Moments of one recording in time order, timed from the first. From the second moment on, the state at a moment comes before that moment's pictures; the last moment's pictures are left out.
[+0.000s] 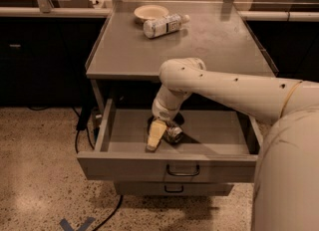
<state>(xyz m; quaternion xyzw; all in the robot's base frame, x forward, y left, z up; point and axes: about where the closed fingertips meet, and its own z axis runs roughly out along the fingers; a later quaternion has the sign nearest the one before) 0.617 0.009 0.631 -0.64 0.75 0.10 0.14</state>
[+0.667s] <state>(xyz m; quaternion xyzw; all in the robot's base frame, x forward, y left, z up) 0.642 -0.030 0.618 -0.63 0.76 0.07 0.15</state>
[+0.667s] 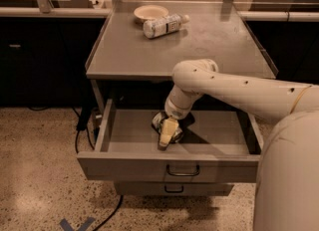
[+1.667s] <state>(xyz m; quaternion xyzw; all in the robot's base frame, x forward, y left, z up) 0.620 -0.002 0.592 -0.65 0.74 0.12 0.13</state>
